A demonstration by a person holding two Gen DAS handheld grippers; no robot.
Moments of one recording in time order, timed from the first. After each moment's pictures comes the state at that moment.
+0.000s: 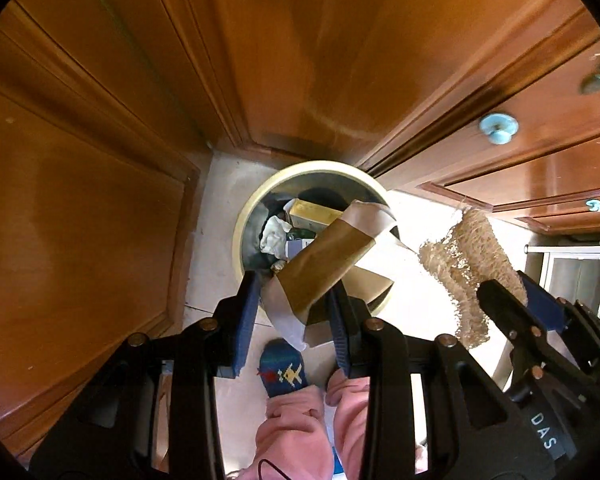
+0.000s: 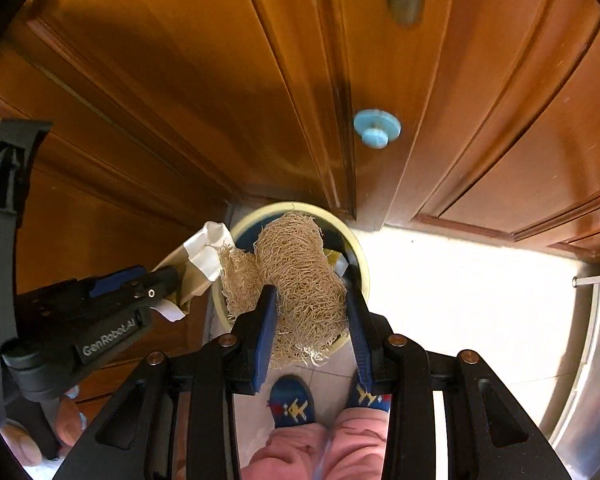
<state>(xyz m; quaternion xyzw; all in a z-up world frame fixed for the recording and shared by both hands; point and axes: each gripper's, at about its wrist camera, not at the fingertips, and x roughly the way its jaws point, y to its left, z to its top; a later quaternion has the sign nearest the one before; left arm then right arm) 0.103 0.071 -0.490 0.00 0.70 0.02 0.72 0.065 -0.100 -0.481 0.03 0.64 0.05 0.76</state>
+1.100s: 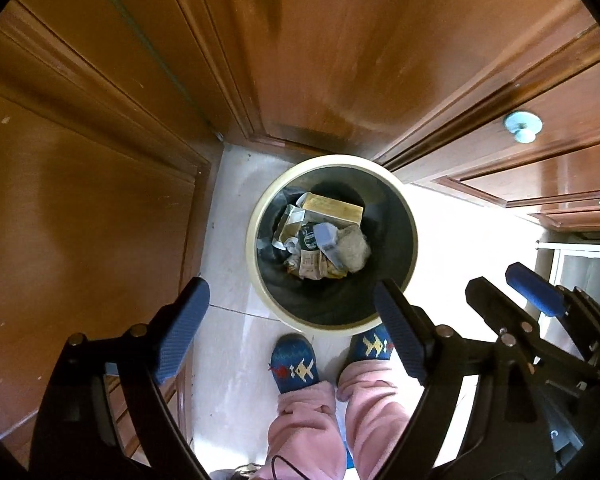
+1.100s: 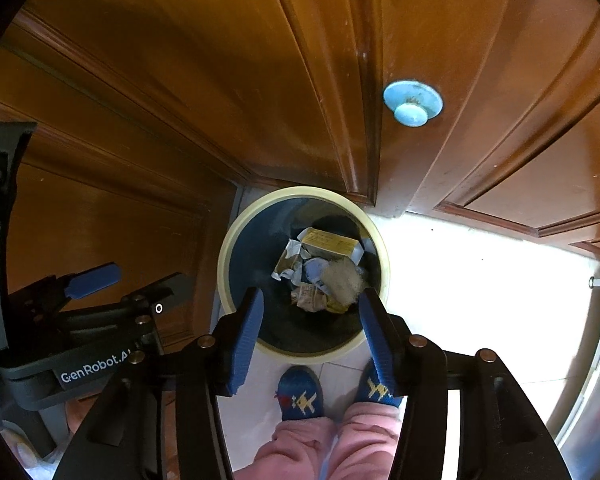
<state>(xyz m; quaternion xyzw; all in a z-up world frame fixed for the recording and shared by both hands) 0.111 0.085 -0.502 0.02 0.71 0.04 0.71 0.078 -0.097 -0.516 0.05 0.67 0.07 0.74</state>
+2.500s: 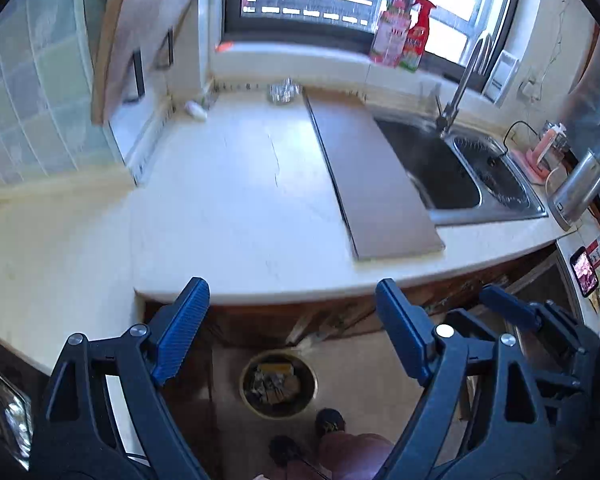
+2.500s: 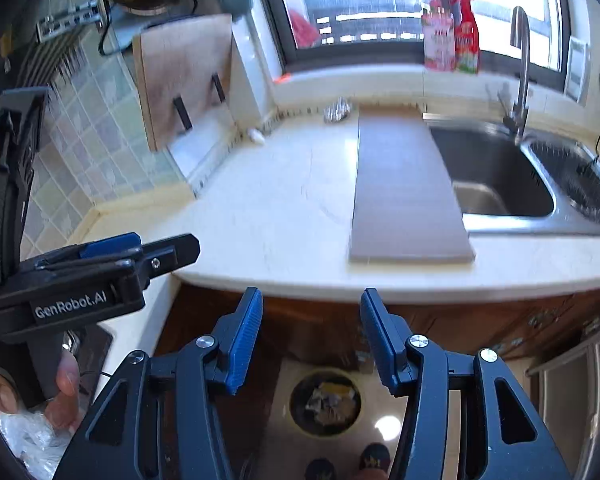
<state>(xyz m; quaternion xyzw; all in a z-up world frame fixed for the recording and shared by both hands) 0.163 -0.003 0.069 0.05 0.46 -0.13 0.88 0.037 -0.103 0.045 0.06 0.41 0.04 0.91</state>
